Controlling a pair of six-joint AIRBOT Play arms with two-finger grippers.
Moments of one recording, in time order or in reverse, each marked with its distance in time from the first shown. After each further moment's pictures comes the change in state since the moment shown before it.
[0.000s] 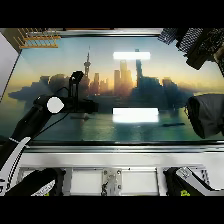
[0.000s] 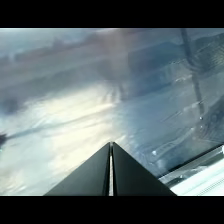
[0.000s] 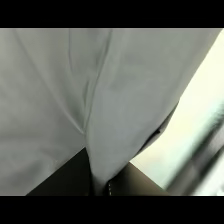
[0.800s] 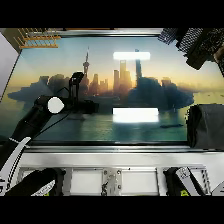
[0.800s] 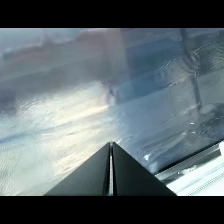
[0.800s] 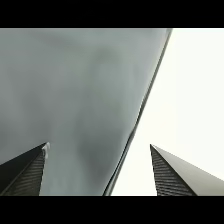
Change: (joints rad) left arm -0.004 0.000 0.000 0.001 -0.016 -0.017; right arm -0.047 0.162 -0.019 -0.410 0.072 0.119
